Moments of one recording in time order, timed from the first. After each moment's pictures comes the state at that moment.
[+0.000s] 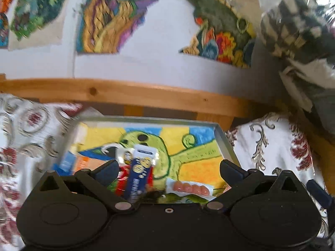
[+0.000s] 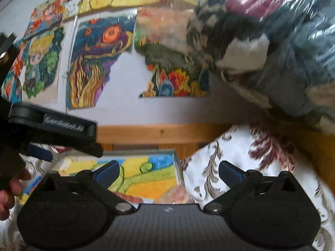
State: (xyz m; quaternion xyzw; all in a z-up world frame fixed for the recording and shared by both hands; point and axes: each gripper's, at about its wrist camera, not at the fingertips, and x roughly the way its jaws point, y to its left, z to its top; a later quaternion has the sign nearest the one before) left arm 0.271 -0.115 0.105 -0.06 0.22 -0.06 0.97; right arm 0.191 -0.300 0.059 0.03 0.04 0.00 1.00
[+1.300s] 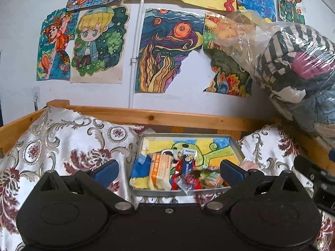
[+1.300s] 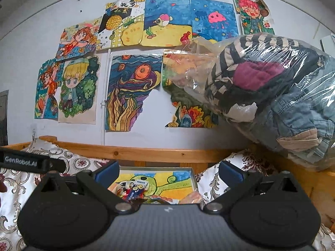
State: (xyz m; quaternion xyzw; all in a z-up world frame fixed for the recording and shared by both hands) left arm 0.048 -0.039 0.147 -0.03 0.15 -0.01 0.99; right arm 0.024 -0.263 0.134 0.01 0.02 0.03 1.00
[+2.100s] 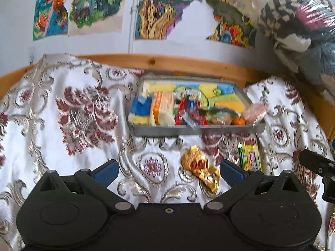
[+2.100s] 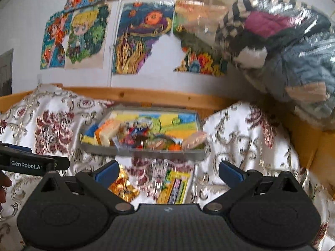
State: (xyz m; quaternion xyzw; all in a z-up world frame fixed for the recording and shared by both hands) left arm 0.053 -0.034 0.044 -0.03 0.25 -0.02 0.97; right arm 0.019 -0.256 0.059 -0.03 0.16 0.05 0.99
